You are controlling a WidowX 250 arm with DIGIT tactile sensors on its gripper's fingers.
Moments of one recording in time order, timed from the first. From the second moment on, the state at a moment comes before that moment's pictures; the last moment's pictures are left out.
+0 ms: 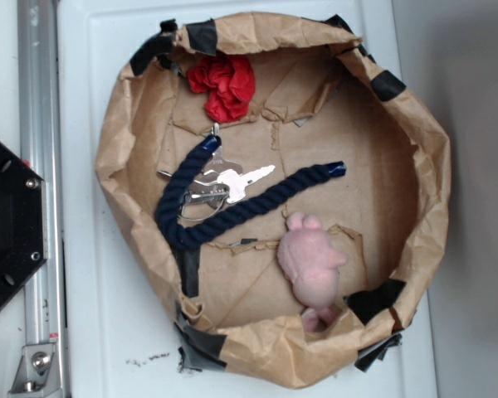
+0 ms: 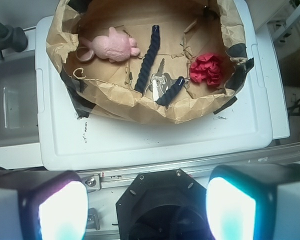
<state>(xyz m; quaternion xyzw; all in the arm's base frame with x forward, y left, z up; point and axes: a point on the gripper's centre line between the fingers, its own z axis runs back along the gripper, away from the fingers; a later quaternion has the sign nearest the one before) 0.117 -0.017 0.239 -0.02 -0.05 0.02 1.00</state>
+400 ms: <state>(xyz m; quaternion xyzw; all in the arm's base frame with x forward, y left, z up) 0.117 -0.017 0.236 -0.02 -0.05 0.02 1.00</state>
